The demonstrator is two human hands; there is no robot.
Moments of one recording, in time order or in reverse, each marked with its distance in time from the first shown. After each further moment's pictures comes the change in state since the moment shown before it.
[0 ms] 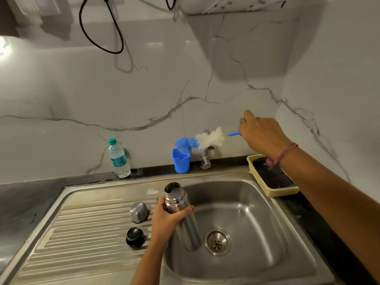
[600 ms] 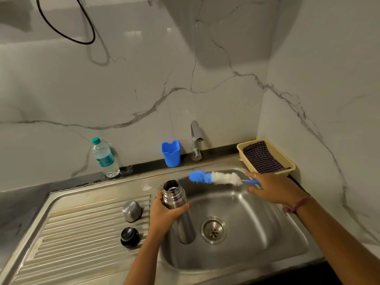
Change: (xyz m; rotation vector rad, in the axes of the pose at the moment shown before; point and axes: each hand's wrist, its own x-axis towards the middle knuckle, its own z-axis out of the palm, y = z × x) left_hand 0.016 -0.007 0.007 0.162 -0.068 0.025; right_hand -0.116 -0.014 0.131 0.683 -0.506 0.180
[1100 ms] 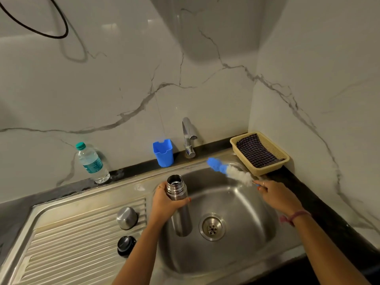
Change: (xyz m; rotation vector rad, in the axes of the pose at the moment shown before) left_hand 0.053 -0.005 0.010 0.205 -0.170 0.041; right_hand -0.005 0.017 0.056 0.370 0.151 0.353
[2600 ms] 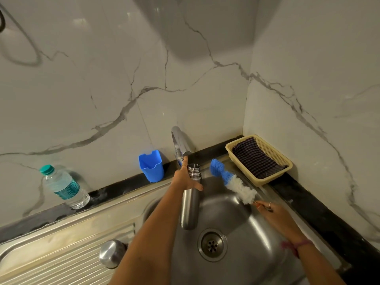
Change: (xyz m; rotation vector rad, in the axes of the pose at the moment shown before) left_hand 0.186 0.039 0.084 0.498 -0.428 -0.042; right_hand 0.023 0.016 0.046 0.367 0.057 0.121
